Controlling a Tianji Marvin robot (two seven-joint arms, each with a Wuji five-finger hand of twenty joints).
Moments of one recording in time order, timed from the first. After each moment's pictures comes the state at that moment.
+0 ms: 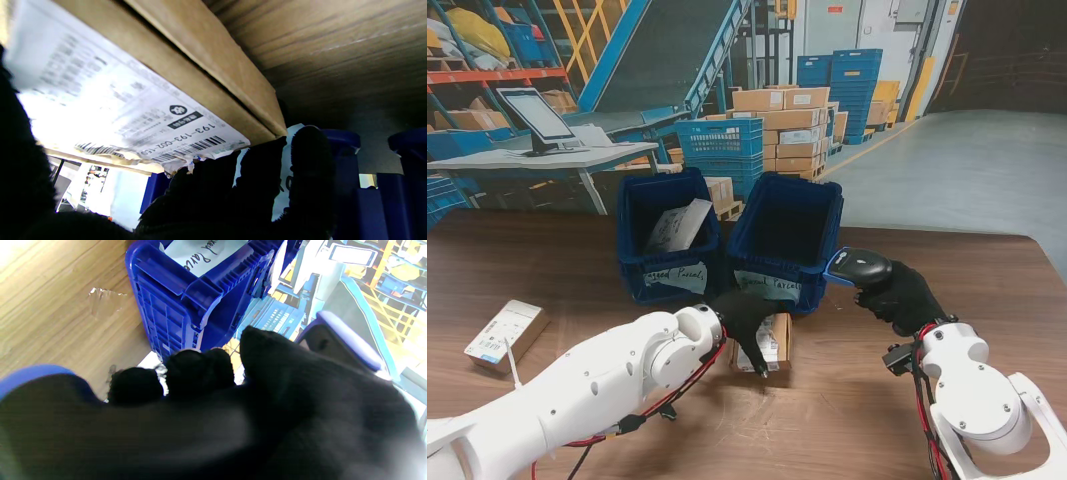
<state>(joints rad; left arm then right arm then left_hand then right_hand) 0.91 -1.20 -0.40 -1.13 0.66 -0.08 0.04 -1.81 -1.13 1.51 -2.00 -0.27 0.23 0.02 0.56 -0.81 0.08 -0.02 0.50 0.41 0.69 0.70 0.82 0.30 0.42 0.97 0.84 0.38 0.39 1.02 0.34 0.52 1.11 0.81 0.80 -0.72 1.13 -0.06 0.72 -0.02 0.97 1.13 0.88 0.15 0.94 0.92 1.13 0.06 1.15 0.90 0.82 0.23 1.34 0.95</state>
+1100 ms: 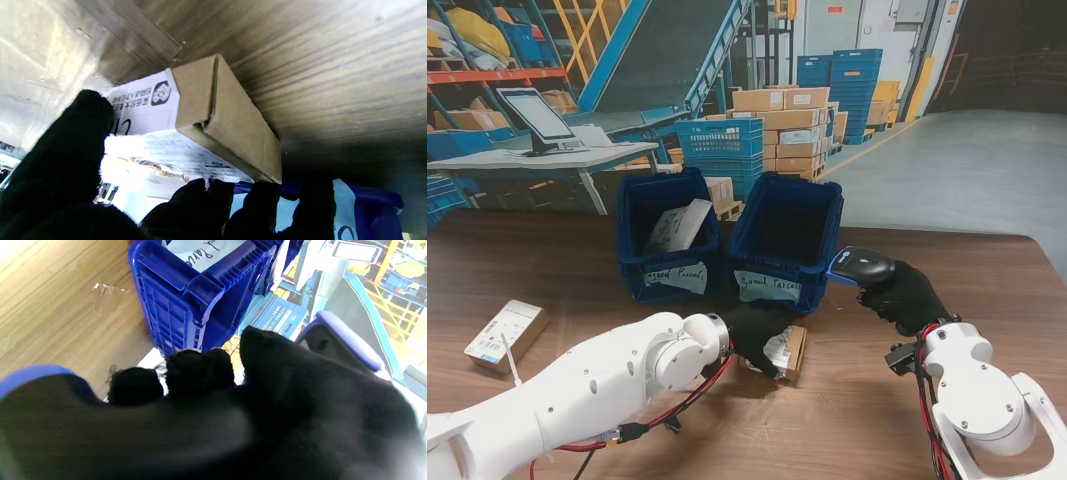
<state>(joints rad) 0.89 -1.18 -0.35 -1.20 0.56 -0.06 -0.16 -1.81 -1.13 1.52 -2.02 -0.28 0.25 0.02 0.65 -0.45 0.39 -0.06 0.32 0.43 -0.07 0.25 0.22 0.29 0.20 0.29 0.23 0.37 0.12 0.33 0.03 0.48 0.42 0.51 0.80 -0.72 1.13 -0.06 0.72 -0.02 0.97 1.13 0.88 0.15 0.94 0.92 1.13 0.06 1.15 0.90 0.82 0.23 1.34 0.95</state>
